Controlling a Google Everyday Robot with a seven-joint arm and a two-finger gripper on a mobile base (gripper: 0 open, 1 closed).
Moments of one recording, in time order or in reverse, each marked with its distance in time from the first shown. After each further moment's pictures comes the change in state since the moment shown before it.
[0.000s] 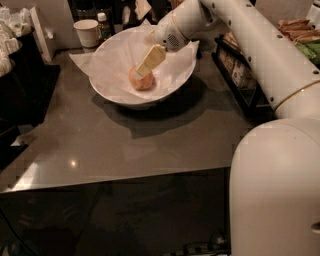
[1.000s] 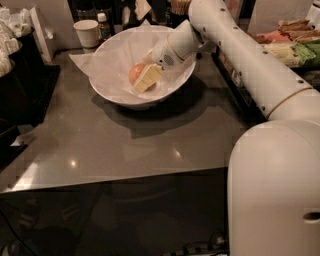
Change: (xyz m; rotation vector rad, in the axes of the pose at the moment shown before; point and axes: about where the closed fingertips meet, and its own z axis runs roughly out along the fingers) arm 0.039 0.006 0.048 -0.056 0.017 0.066
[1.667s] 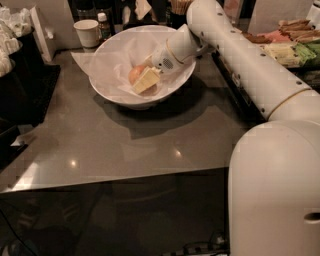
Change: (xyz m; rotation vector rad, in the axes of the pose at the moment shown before) arm 0.009 -0.001 0.009 0.007 0.016 0.006
